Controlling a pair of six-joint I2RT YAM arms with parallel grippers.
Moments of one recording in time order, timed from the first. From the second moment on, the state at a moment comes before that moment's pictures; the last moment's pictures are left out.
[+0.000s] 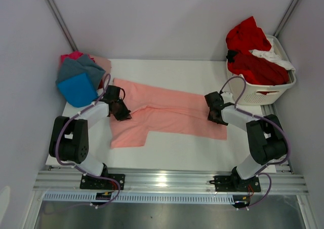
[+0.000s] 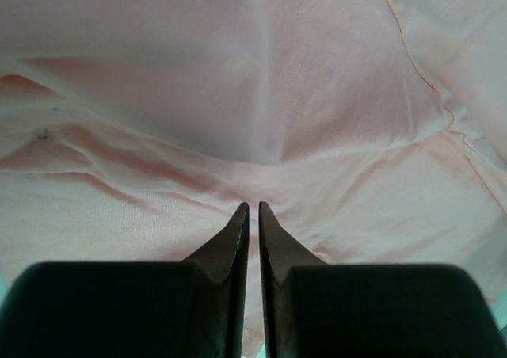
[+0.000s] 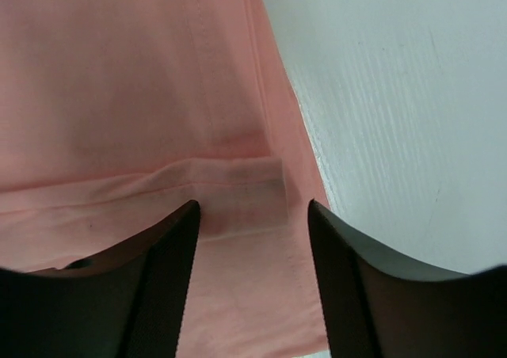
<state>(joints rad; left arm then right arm) -0.16 1.57 0.90 -0.42 0.11 -0.72 0.36 1.62 0.89 -0.40 0.53 0.60</state>
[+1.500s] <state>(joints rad) -0.17 1.57 0.90 -0.44 0.08 -0.72 0.28 1.63 1.21 -0.28 0.70 0.41</state>
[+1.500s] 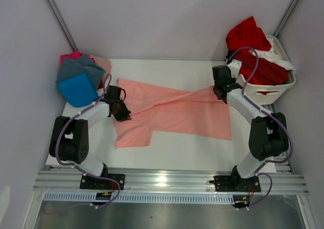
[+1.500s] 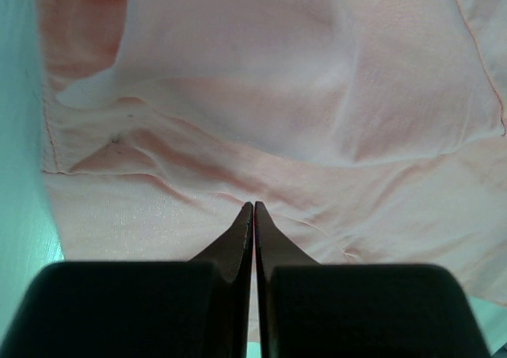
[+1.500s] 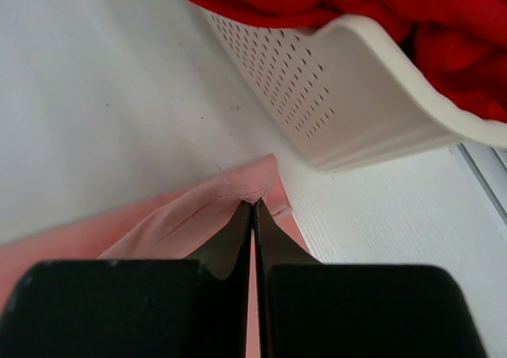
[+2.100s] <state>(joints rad) -0.18 1.57 0.90 -0.44 0.08 -0.72 0.29 1.64 1.07 -0.36 0.70 0.48</state>
